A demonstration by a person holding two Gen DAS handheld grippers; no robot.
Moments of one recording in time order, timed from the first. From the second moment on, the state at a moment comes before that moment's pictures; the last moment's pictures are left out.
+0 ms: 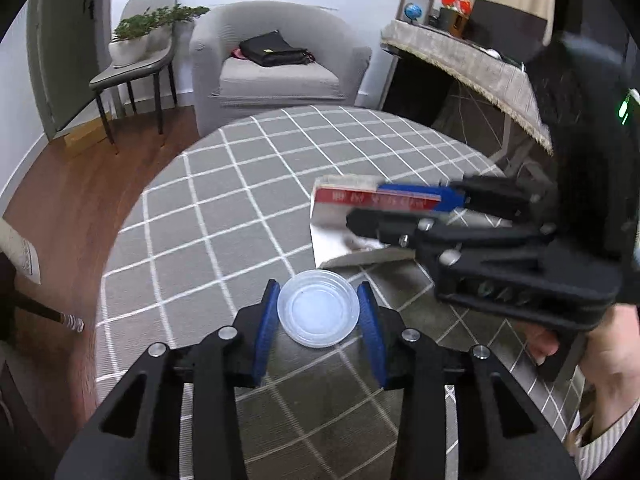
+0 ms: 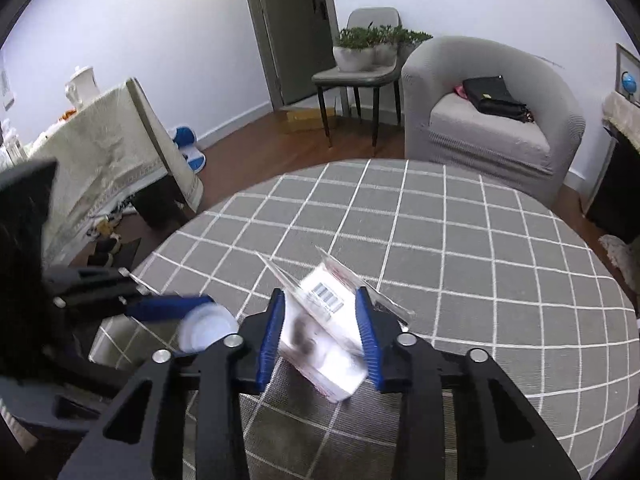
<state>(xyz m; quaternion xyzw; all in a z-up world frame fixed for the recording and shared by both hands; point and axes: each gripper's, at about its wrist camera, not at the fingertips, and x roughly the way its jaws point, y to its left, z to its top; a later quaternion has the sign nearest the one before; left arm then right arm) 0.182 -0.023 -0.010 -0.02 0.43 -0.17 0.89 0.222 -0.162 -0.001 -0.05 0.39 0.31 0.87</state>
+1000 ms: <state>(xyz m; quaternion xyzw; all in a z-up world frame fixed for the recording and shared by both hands) 0.092 0.043 0.031 -0.06 0.39 -0.10 0.91 0.122 -0.138 0.037 -0.02 0.36 0.31 0.88</state>
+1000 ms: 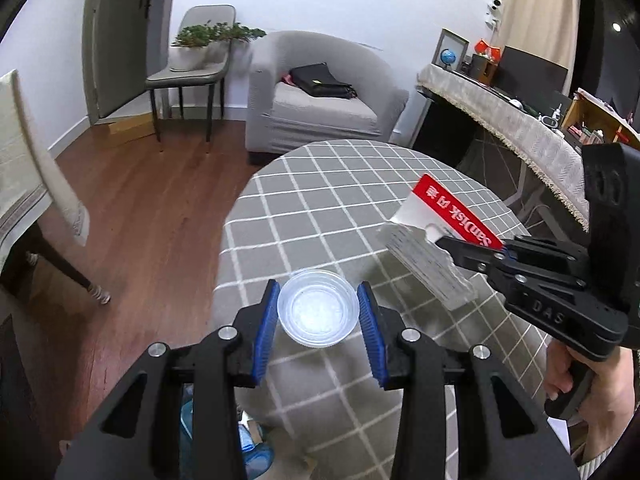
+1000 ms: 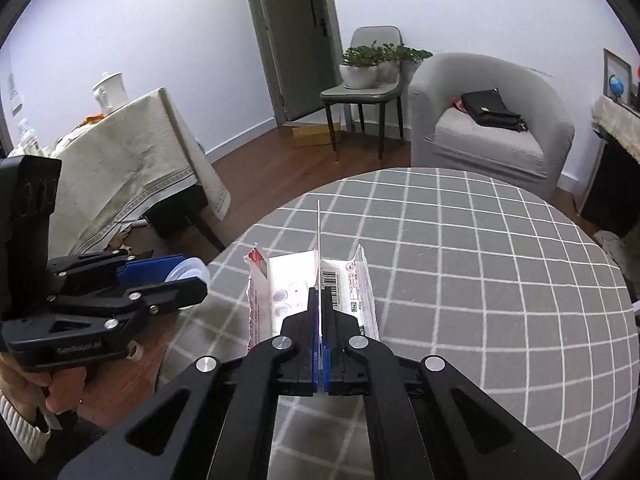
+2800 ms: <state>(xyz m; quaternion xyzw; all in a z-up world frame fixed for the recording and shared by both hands) 0.024 0.216 -0.175 -0.11 0.61 0.02 0.79 0.084 0.076 -0.010 -0.08 0.44 0.39 0.81</state>
